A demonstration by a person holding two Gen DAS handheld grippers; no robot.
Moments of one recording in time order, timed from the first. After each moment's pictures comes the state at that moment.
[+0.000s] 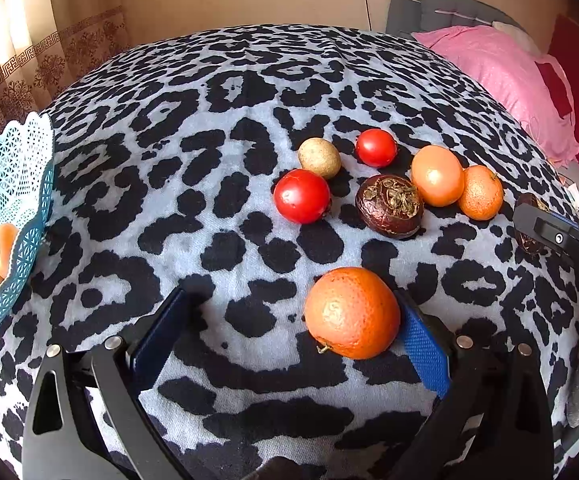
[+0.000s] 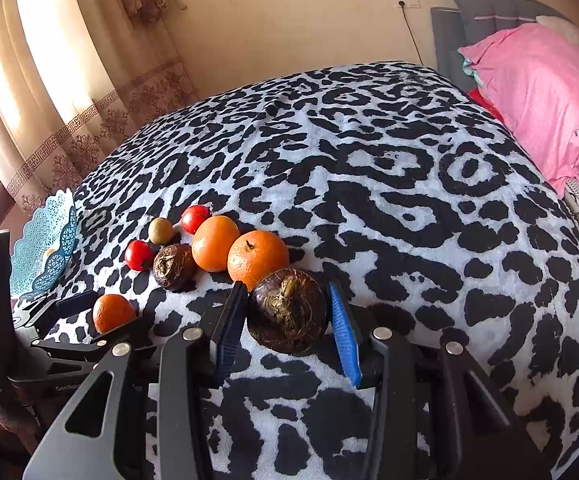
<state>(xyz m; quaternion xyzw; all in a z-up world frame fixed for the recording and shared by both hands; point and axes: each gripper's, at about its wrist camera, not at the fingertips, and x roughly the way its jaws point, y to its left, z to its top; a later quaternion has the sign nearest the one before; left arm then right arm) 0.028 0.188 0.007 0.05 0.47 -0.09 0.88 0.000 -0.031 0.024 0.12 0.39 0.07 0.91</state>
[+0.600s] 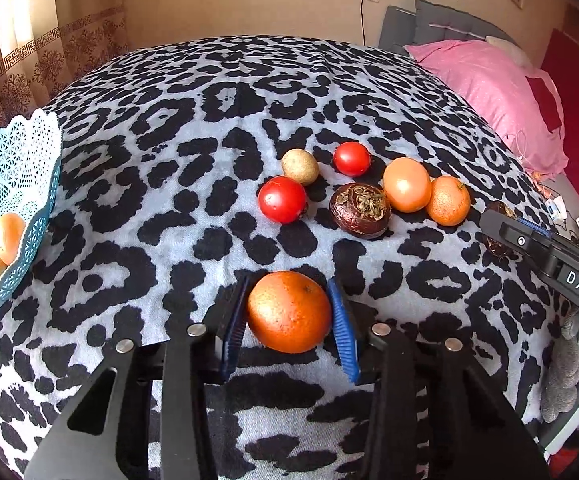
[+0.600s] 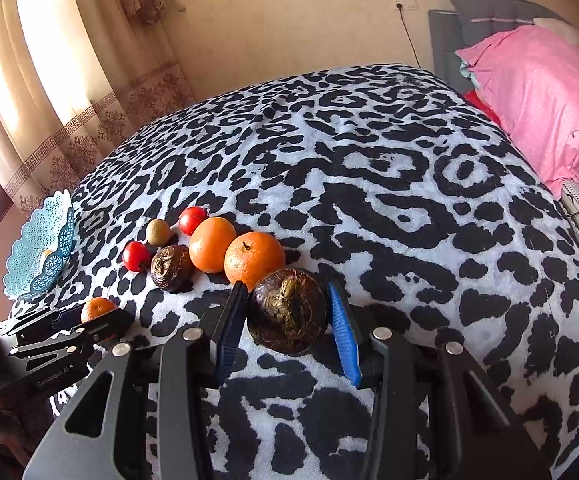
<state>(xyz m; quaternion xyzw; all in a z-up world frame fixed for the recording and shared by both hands) 0.009 0.188 0.022 0.02 0.45 -0.11 0.89 -0.001 -0.032 0.025 0.12 0.39 0.07 0.91</state>
